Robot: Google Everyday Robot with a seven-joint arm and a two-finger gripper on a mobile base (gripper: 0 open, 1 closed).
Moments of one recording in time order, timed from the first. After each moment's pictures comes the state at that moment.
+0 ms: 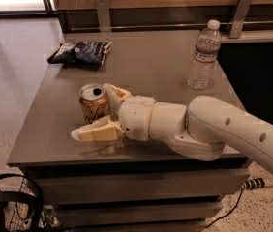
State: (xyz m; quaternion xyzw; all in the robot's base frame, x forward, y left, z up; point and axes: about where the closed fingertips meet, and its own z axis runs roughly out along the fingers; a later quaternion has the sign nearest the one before) arm 0.480 0.094 0.873 -0.44 0.59 0.38 0.56
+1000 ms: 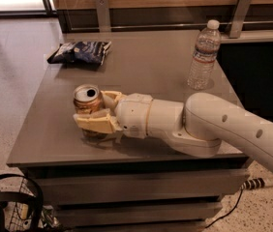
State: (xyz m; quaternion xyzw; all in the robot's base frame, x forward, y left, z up) arm 0.481 0.102 0.876 -0.45 0.58 0.39 0.56
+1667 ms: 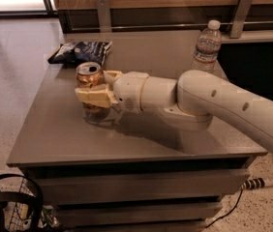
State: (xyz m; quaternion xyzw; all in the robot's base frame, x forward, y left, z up) arm 0.544 0.103 0.893 -0.41 0.62 0.37 0.56
